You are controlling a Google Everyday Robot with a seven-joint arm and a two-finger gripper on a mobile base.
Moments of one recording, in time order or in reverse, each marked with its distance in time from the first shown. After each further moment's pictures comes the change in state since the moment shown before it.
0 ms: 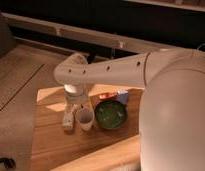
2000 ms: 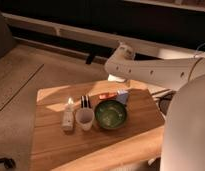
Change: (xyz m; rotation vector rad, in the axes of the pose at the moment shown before) arm -0.153 -0.217 -0.027 0.037 -0.489 0.487
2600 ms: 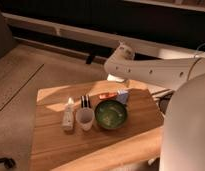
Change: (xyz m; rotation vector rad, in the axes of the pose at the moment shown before) arm 0.007 0.002 0.018 -0.024 0.038 0.037
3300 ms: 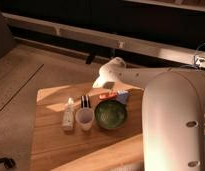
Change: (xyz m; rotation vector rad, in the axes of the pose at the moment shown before) arm 0.045 0.100 0.084 -0.251 0.170 -0.141
